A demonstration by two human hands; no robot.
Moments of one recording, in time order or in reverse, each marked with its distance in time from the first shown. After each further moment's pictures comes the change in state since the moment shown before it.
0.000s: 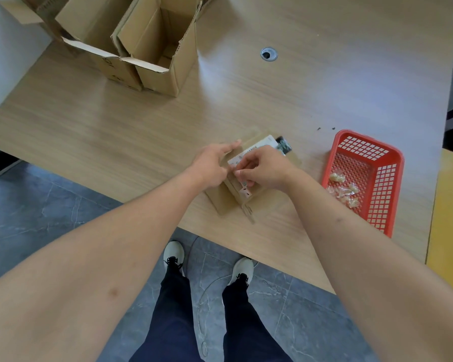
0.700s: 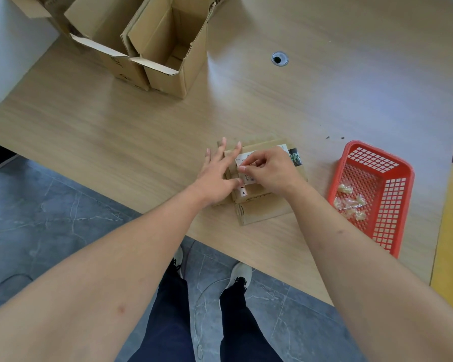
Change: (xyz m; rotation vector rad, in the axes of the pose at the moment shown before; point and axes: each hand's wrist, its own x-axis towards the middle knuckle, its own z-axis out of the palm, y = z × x) left_hand -0.009 -0.015 0.011 -0.059 -0.078 -0.095; right_hand 0.023 0.004 0.010 0.082 0.222 -0.068
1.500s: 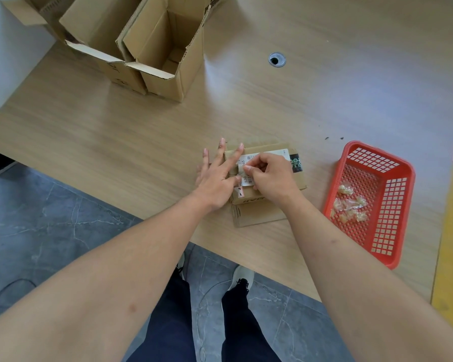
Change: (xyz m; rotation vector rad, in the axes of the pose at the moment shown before) left_hand 0.006 0.003 0.009 0.166 0.080 0.026; right_hand 0.001 0.014 0.014 0.042 0.182 0.046
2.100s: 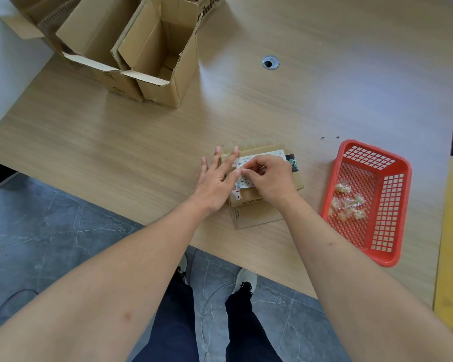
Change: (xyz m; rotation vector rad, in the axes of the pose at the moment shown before) left_hand 0.000 -0.004 0.006 -0.144 -0.006 -0.019; right_hand -0.003 0.005 -0.003 -0.016 0.051 -0.115
